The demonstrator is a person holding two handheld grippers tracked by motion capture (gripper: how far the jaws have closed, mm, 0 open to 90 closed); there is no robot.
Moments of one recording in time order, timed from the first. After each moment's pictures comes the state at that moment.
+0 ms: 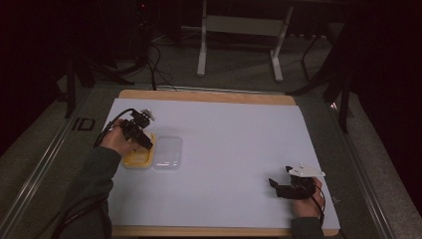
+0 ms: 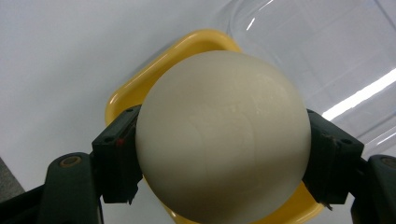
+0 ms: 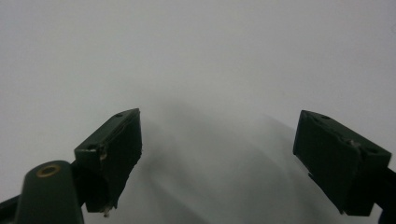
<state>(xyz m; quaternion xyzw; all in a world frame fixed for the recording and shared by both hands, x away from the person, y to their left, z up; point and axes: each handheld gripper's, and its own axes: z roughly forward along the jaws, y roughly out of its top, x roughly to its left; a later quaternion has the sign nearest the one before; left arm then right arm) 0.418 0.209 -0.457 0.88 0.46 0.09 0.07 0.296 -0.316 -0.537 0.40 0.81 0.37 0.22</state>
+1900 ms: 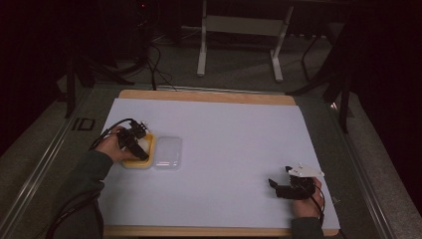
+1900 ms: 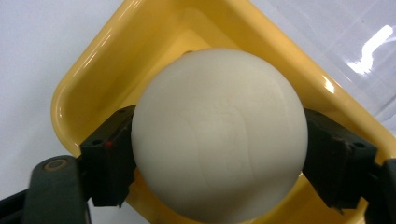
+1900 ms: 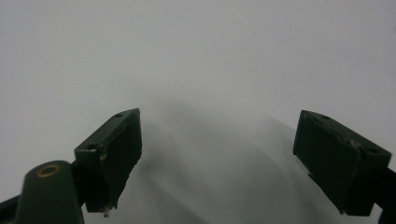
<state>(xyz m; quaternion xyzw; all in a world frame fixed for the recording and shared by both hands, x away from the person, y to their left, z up) 0.412 0.230 -0.495 0.92 0.37 0.07 0.09 0.296 -0.315 -0.537 0.40 0.81 0.37 0.22</state>
